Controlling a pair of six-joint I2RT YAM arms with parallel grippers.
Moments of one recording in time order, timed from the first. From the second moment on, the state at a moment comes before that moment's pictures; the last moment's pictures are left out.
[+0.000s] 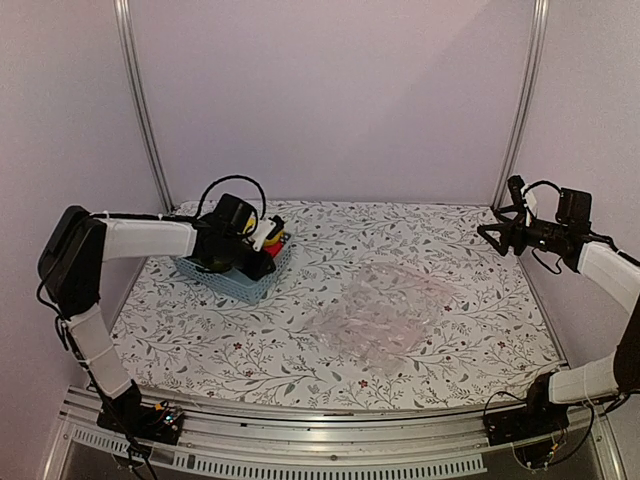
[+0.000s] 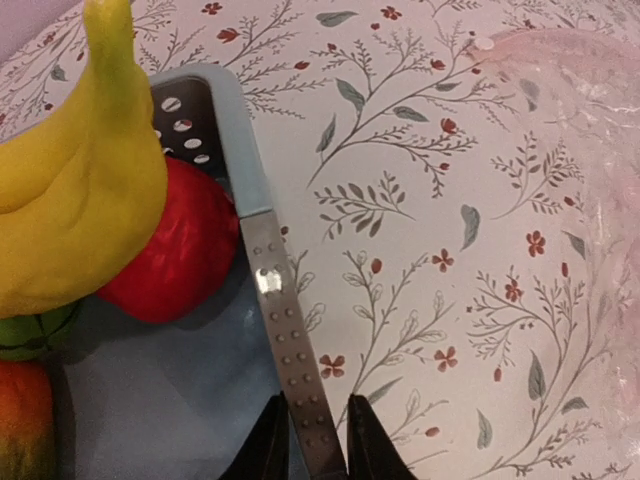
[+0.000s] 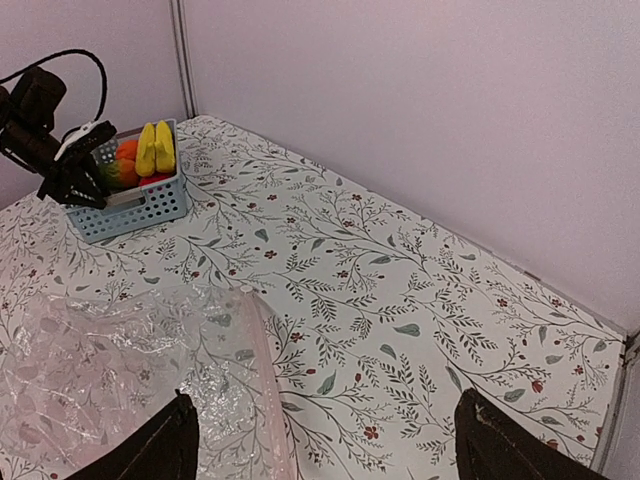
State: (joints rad) left arm -0.51 1.79 1.16 -0.27 0.11 0.09; right arm -0.18 1.22 0.82 -0.05 -0.87 -0.38
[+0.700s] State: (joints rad) left arm -0.83 1.47 0.95 -0.47 0.08 0.19; right arm -0.18 1.22 0.82 -0.06 -0.87 -0.39
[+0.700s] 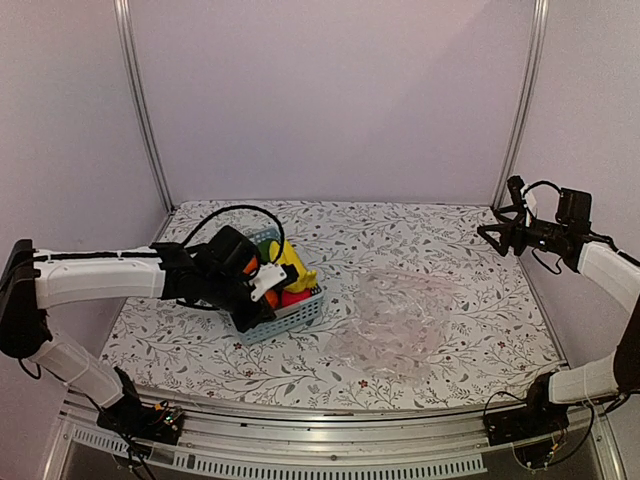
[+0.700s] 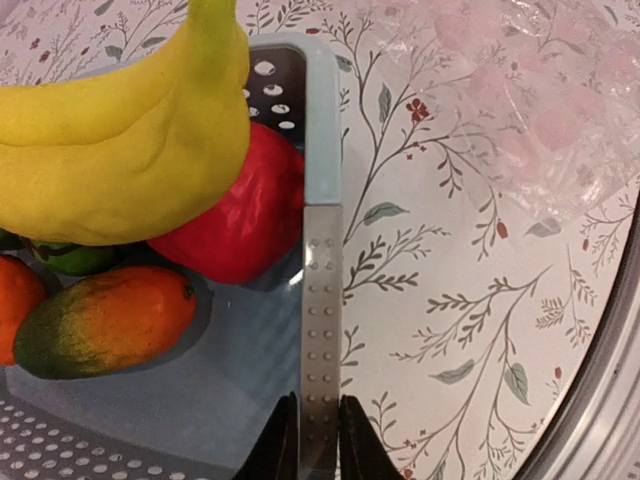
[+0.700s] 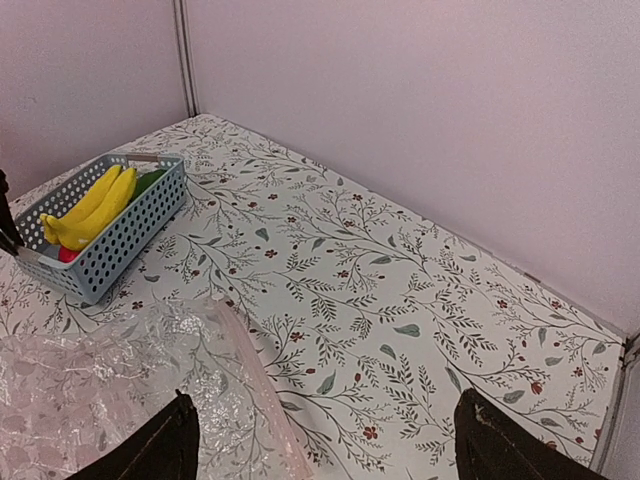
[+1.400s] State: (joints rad) left arm -0.65 1.35 1.04 -0.67 -0.47 -0.36; right arm -0.18 1.22 0.83 -0.08 -0.90 -0.40
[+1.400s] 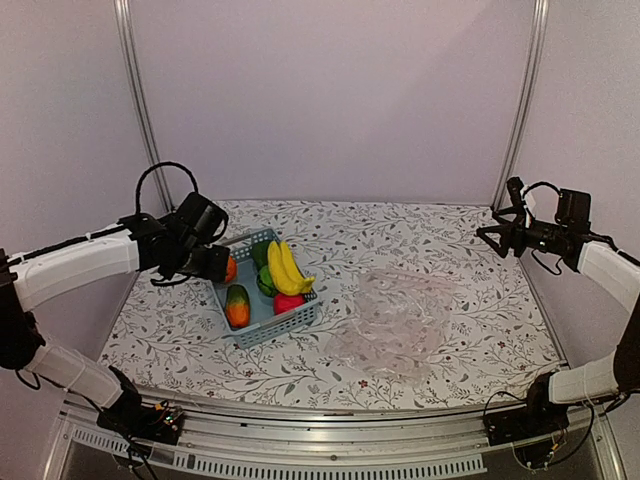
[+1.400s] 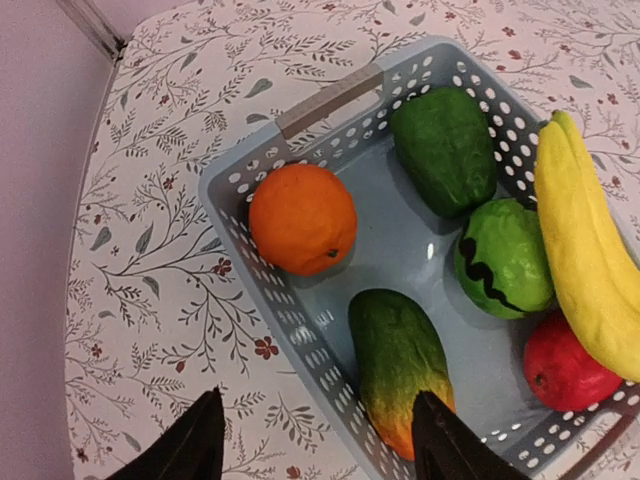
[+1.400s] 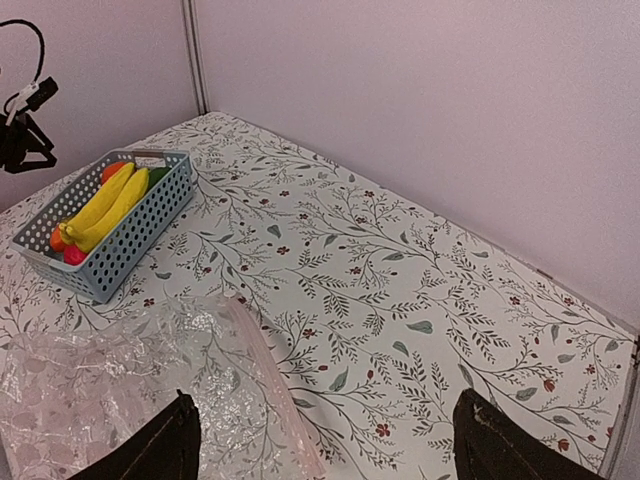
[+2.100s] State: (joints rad) left arm -0.55 1.59 1.01 -0.62 -0.40 -0.62; right arm -0.18 1.24 0.84 -0.11 -0.90 -0.40
